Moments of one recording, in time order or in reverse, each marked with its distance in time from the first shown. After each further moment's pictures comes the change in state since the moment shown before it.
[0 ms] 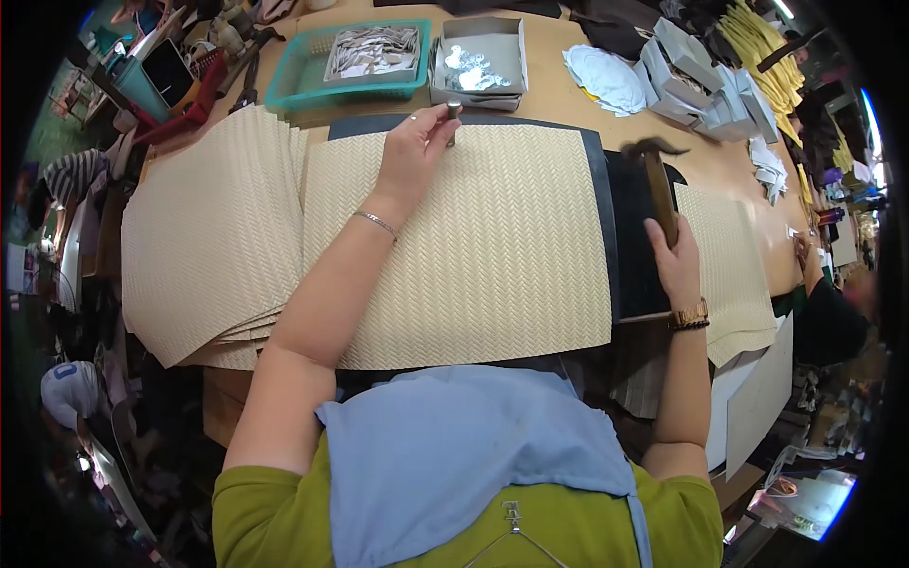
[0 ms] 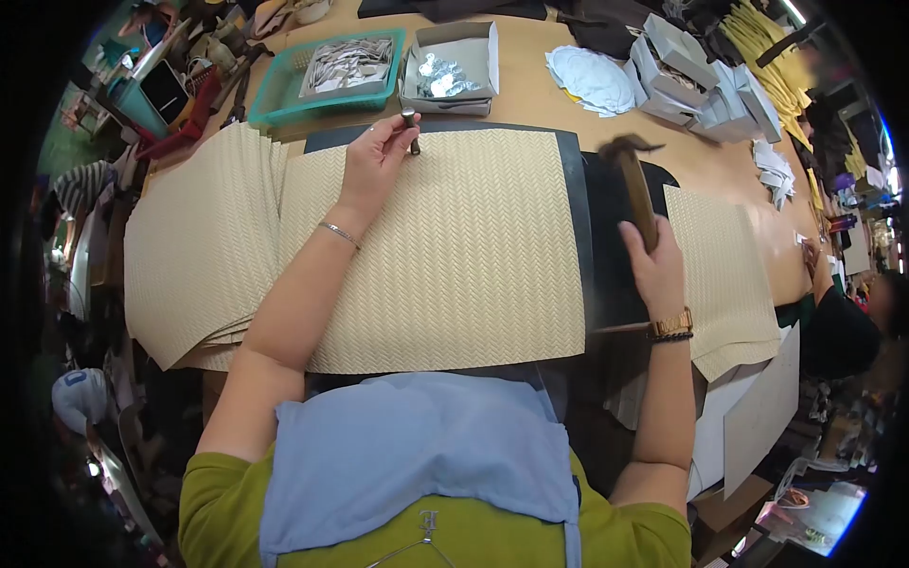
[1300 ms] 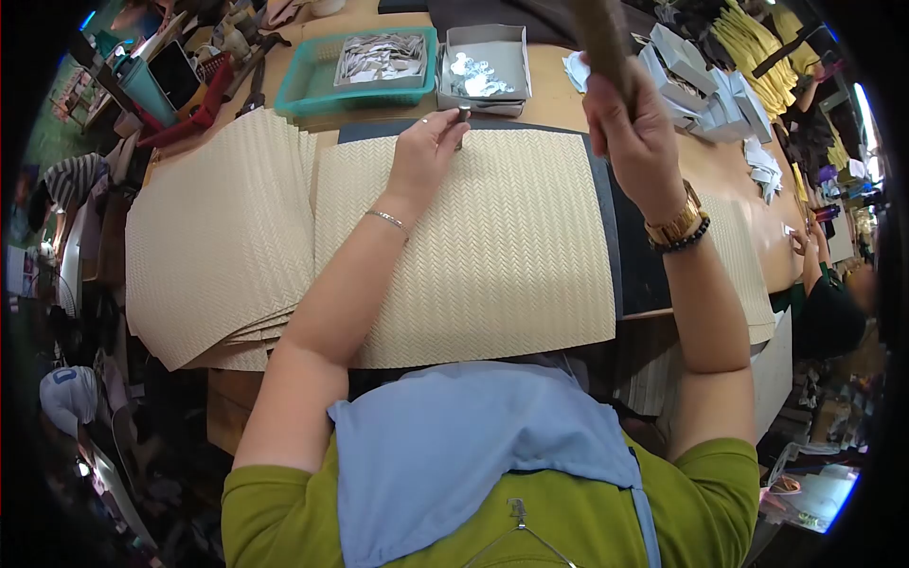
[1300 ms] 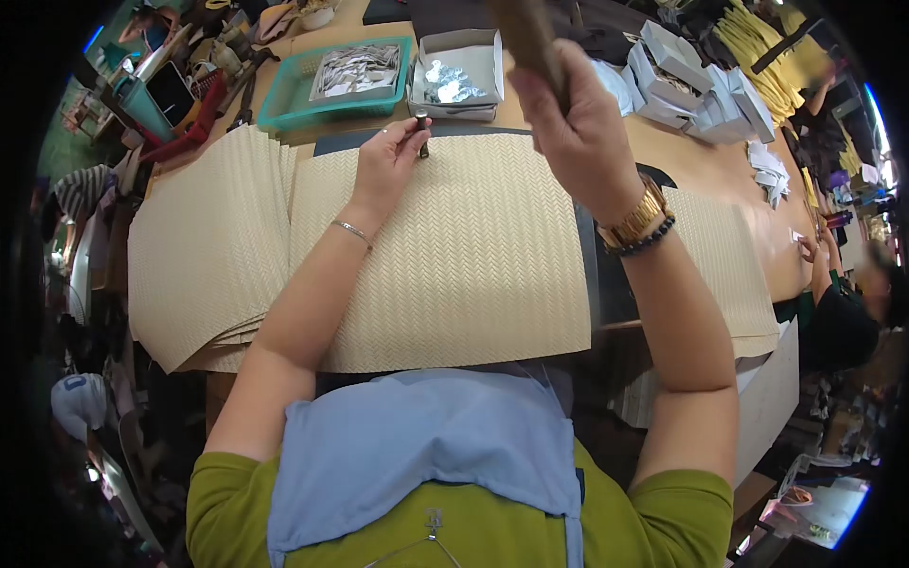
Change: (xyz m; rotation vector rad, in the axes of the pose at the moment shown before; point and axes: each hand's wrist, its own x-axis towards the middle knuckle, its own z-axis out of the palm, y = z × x) left_hand 0.001 -0.003 0.002 0.041 0.009 0.030; right_hand 0.071 -0.181 0.017 0.758 -0.226 -0.470
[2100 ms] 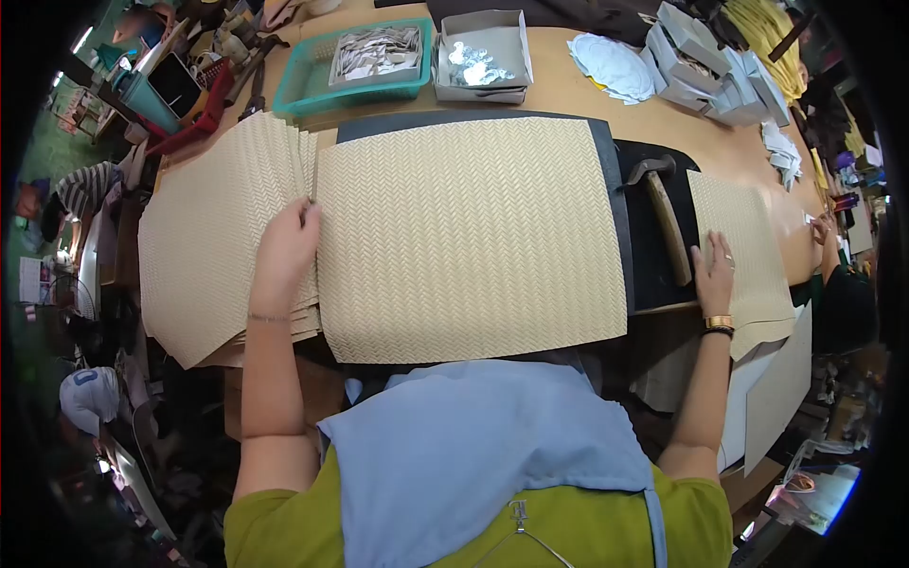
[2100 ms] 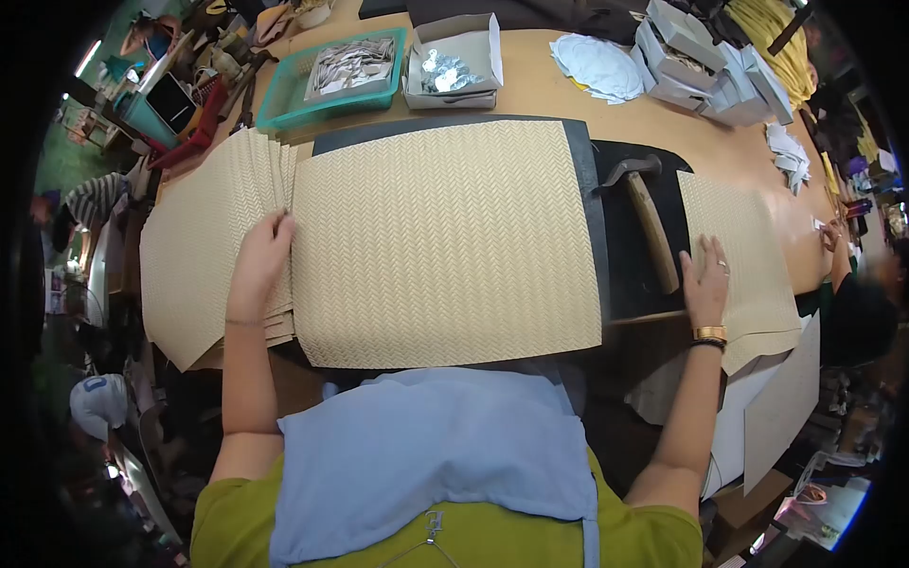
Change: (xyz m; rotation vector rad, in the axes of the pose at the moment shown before) left_hand -0.082 0.038 -0.162 0.757 -0.099 -0.584; right_hand -0.237 0.131 -0.183 -1.283 0.178 0.475
